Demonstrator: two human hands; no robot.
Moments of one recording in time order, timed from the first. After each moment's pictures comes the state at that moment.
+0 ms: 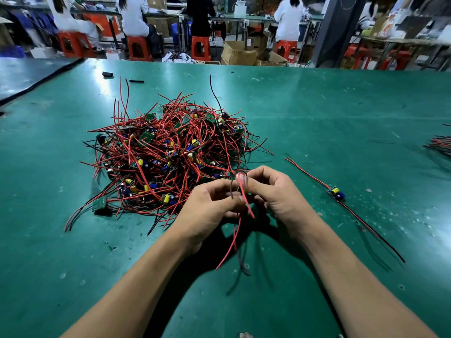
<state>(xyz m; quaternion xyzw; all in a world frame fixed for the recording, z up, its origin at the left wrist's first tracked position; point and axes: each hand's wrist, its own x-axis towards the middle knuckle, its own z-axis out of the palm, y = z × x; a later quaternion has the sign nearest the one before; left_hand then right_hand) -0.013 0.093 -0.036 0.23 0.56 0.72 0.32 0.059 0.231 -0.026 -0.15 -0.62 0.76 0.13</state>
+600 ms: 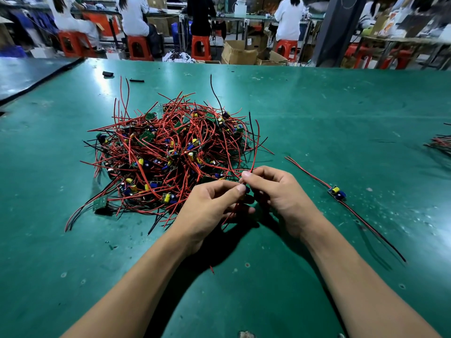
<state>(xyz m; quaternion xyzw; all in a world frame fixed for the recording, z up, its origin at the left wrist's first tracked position) -0.009 0.093 -0.028 0.20 0.58 0.71 0.34 0.057 0.236 -0.028 -0.16 -0.61 0.77 0.12</state>
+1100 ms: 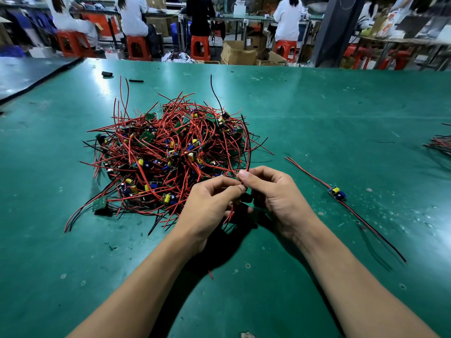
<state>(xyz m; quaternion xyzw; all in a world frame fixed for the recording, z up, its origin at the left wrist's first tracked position) -0.007 0.097 -0.024 0.17 0.60 0.72 0.30 0.052 0.229 -0.034 -0.16 -0.57 0.79 0.13</state>
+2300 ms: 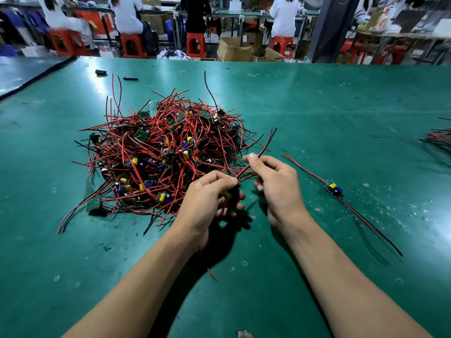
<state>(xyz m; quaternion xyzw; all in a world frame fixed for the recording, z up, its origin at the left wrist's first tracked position) -0.009 0.102 -0.023 0.13 0.60 0.72 0.31 0.033 0.237 -0.040 -0.24 -0.61 0.69 0.31</state>
